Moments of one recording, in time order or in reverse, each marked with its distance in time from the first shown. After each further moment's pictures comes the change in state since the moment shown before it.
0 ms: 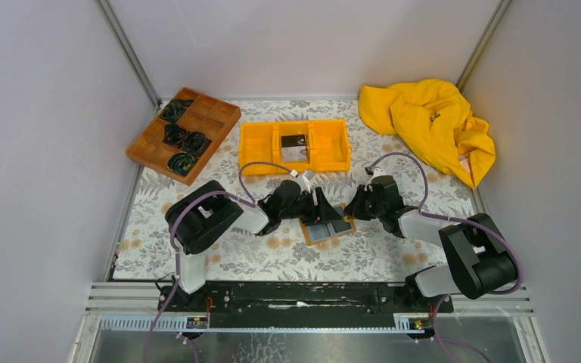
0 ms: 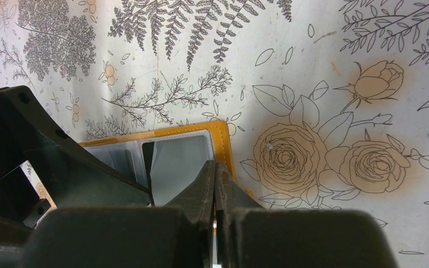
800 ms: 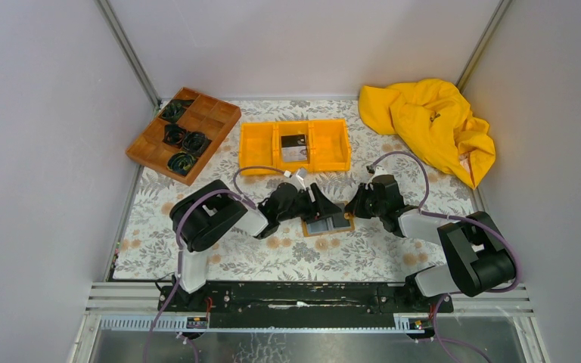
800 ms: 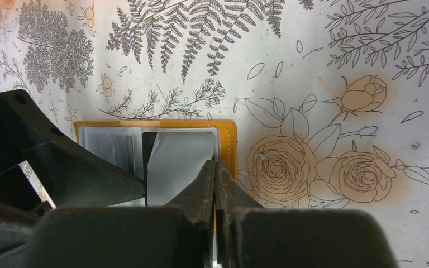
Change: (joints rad) left arm 0.000 0.035 -0.030 0.155 -0.092 -0.112; right arm -0.011 0.015 0.001 0.032 0.010 0.000
